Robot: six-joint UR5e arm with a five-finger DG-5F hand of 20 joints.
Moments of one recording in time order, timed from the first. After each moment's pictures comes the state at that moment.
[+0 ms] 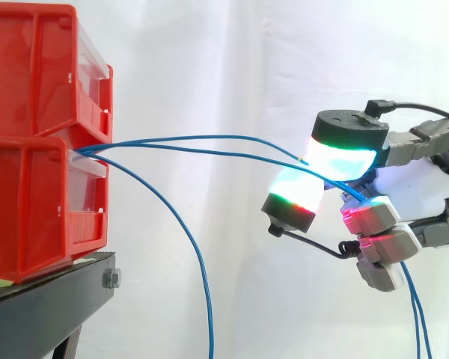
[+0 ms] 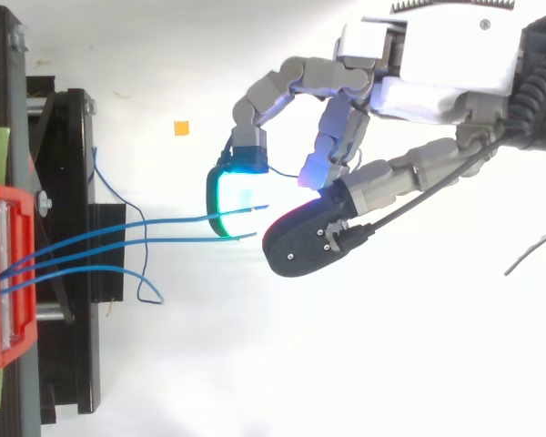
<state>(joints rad) 0.06 -2.15 -1.28 -3.03 -1.40 -0.09</state>
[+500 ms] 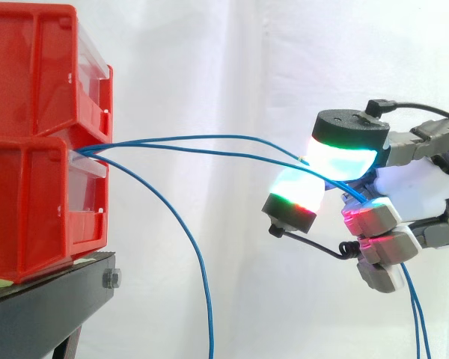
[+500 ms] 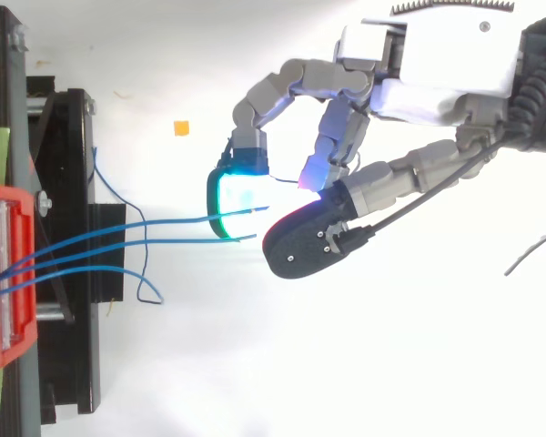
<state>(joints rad) 0.07 -2.15 -1.28 -3.03 -1.40 -0.09</state>
